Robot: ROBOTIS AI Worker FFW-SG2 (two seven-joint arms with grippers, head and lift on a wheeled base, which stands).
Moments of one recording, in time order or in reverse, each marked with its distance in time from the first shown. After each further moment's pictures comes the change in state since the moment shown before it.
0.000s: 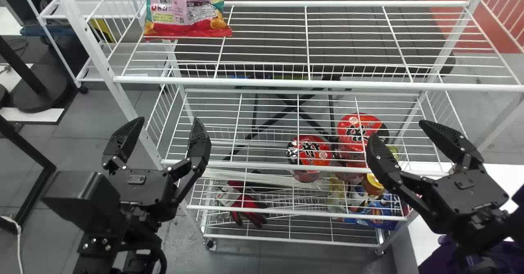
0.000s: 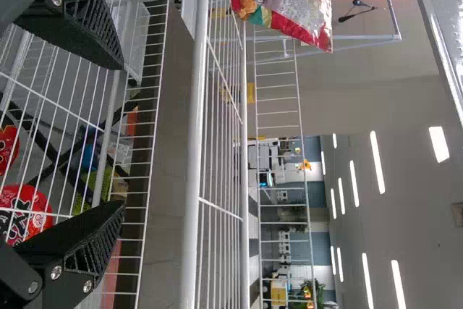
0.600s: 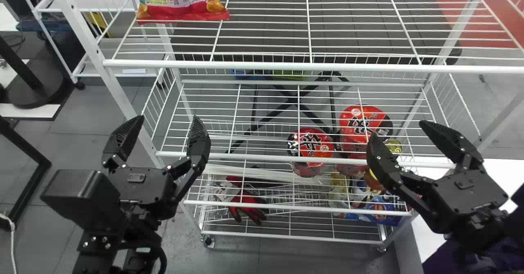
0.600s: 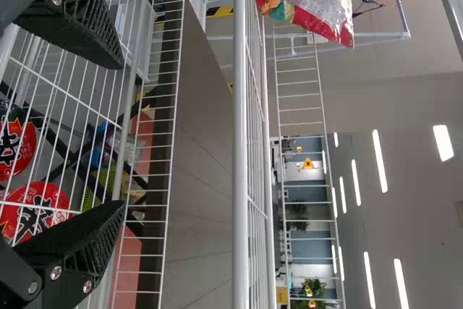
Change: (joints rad) left arm -0.007 0.000 0.000 0.003 0.000 -0.001 0.000; right arm -0.004 0.001 -0.003 0.008 0.000 -0.005 0.001
